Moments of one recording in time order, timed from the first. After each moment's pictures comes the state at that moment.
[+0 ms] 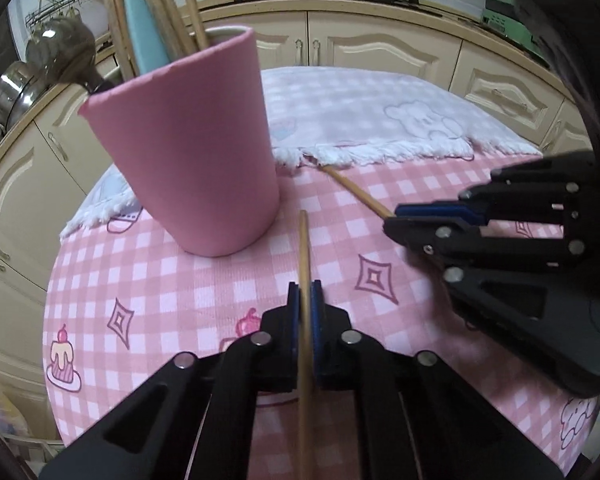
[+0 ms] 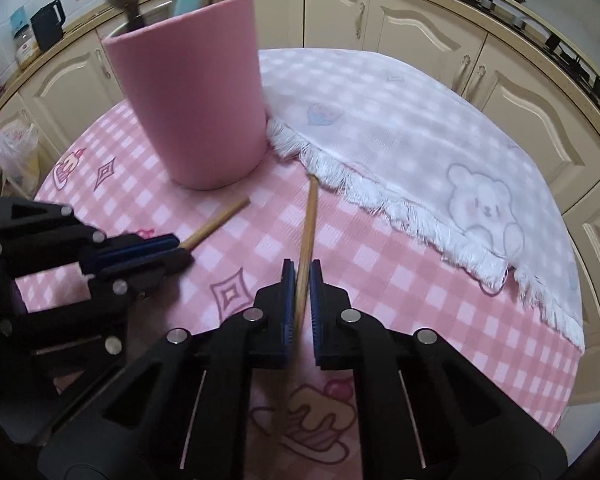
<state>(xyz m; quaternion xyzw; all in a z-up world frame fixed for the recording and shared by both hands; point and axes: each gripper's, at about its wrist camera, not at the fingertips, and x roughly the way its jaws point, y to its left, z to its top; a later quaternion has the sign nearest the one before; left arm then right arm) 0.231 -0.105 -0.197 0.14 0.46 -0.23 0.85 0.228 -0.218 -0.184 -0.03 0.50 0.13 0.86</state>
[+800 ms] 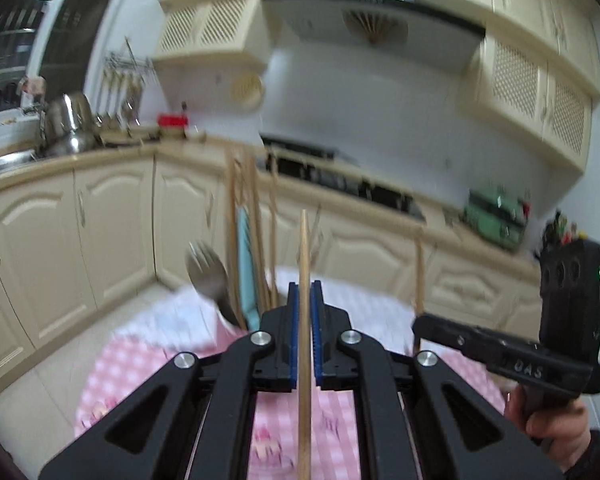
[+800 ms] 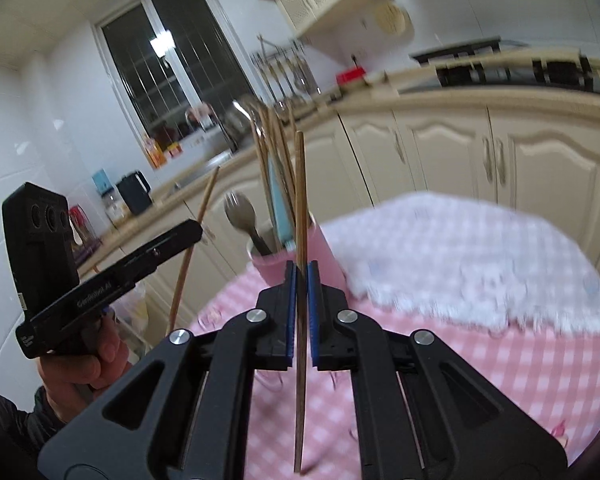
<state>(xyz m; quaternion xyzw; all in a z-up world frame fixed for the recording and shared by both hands) 0.203 -0.028 -0.057 -0.07 0.20 -0.24 0.95 0.176 -0.273 -0.074 0.17 0.24 0.23 0.93</state>
